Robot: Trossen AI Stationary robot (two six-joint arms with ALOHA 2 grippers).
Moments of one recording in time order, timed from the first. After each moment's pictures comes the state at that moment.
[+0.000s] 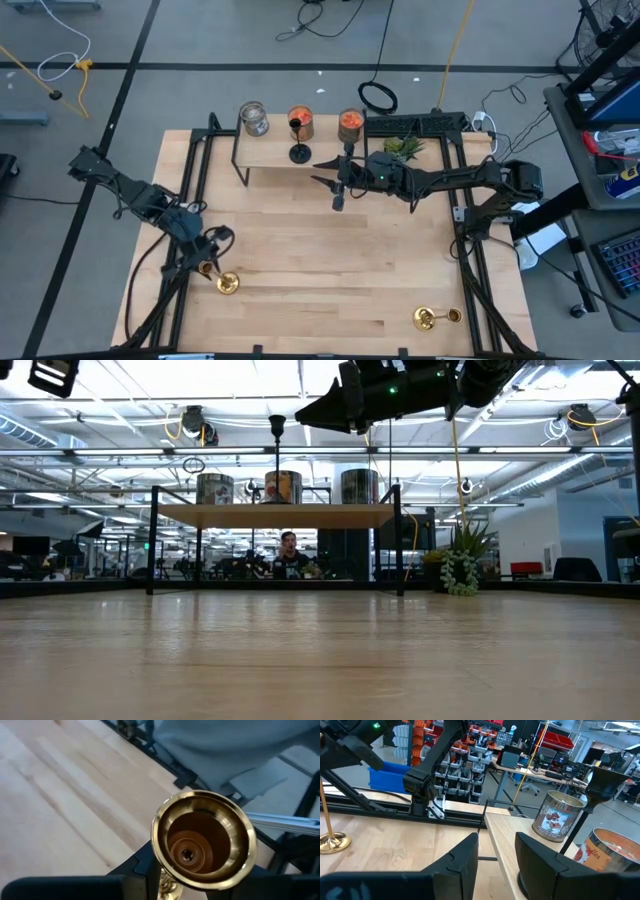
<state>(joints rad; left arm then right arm) -0.52 0.73 0.72 -0.73 0.35 0.15 -0.15 1.56 0.96 0.54 0.05 -0.23</state>
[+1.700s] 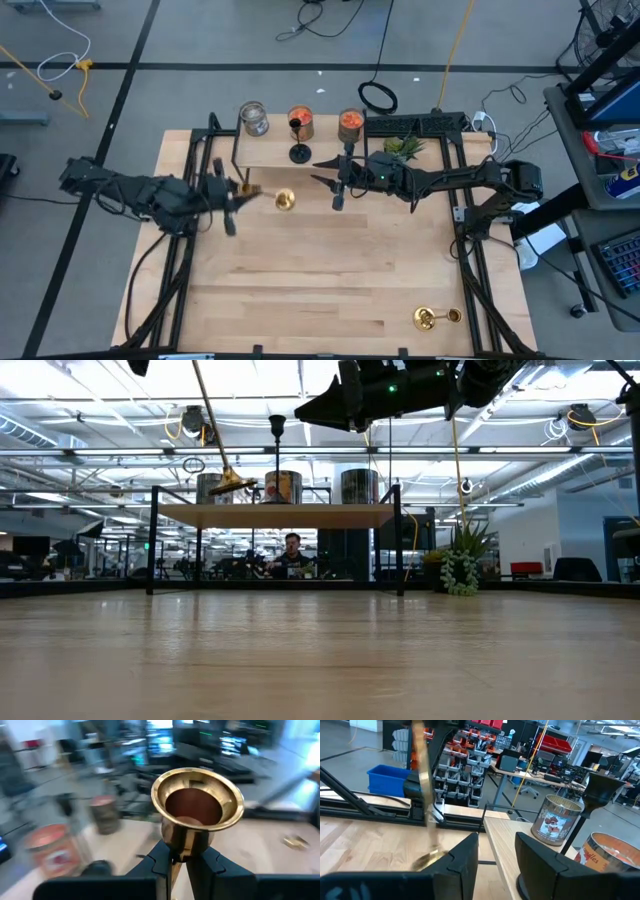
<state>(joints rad) -0.28 0.73 0.75 -0.14 -0.58 0.00 -0.15 1.56 0.96 0.56 0.05 -0.23</state>
